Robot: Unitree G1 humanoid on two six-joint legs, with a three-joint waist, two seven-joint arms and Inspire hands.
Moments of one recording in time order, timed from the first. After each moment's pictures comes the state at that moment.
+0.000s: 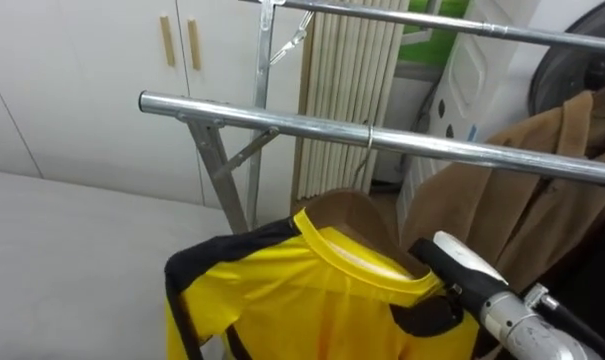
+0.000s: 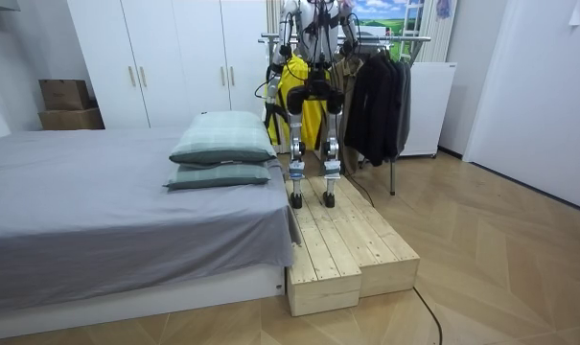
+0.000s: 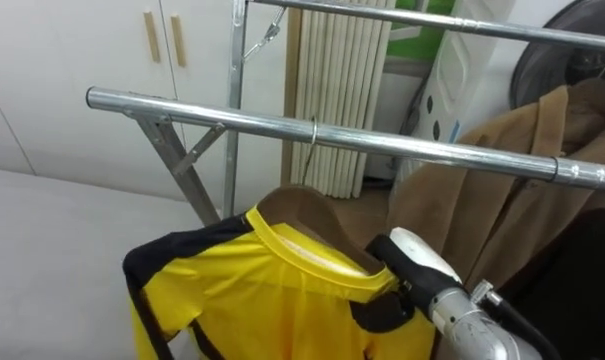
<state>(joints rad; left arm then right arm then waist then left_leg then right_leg) 0.18 0.27 0.08 1.08 0.21 0.02 -0.07 -0.18 -0.46 0.19 0.40 -0.40 -0.12 0.20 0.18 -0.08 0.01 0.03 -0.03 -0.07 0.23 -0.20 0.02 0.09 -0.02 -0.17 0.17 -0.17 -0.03</state>
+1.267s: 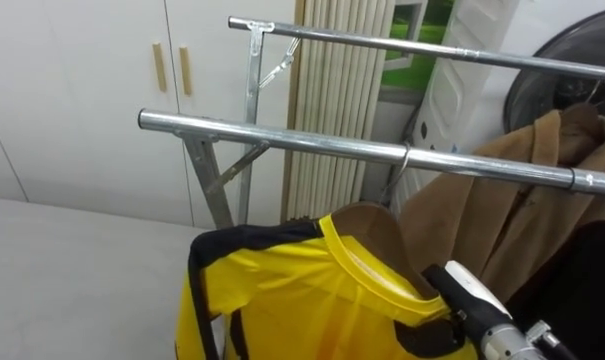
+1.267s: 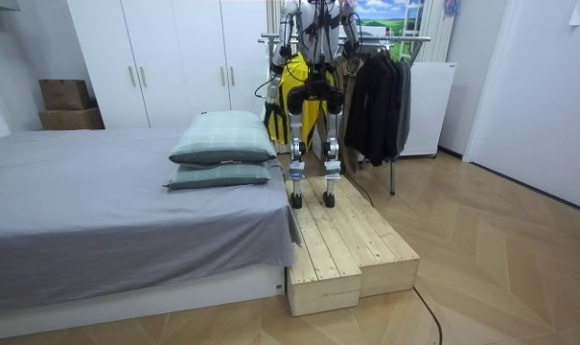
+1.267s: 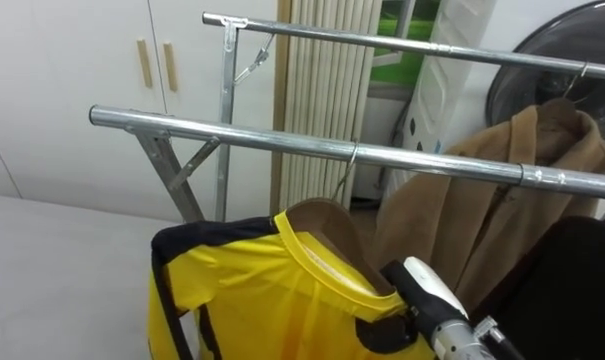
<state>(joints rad) 0.19 0.27 0.07 1.08 0.21 0.02 -0.03 -0.15 -0.41 0.18 0.53 -0.37 -0.13 0.11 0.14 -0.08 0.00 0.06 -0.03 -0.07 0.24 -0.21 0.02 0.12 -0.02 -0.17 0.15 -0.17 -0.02</state>
